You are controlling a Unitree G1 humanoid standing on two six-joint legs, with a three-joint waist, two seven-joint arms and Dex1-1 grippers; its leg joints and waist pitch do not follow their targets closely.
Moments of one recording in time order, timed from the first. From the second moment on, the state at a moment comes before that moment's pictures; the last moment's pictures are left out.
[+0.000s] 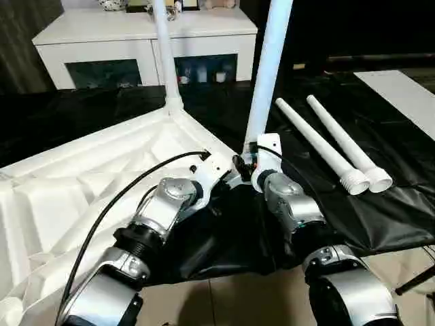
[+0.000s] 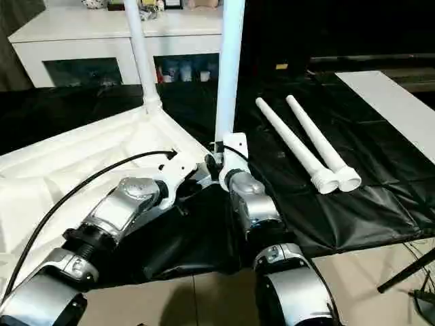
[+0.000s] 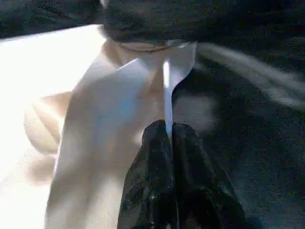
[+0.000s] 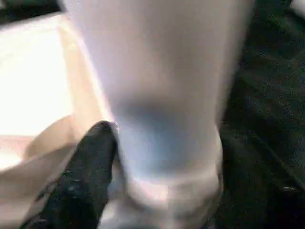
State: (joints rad) left arm -0.67 0.22 -0.29 0.64 0.10 0.33 -0.56; right arm -0.71 0.07 -0.03 0.85 0.13 0.16 0.18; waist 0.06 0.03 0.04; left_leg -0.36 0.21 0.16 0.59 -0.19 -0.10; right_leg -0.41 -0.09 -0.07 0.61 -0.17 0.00
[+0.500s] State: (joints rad) left arm -0.47 0.48 -0.31 0.33 -0.01 0.24 -1.00; right arm -0.55 -0.27 0.16 0.47 0.19 0.24 0.87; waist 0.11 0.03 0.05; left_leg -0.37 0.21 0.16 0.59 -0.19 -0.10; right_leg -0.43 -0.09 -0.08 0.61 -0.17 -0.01
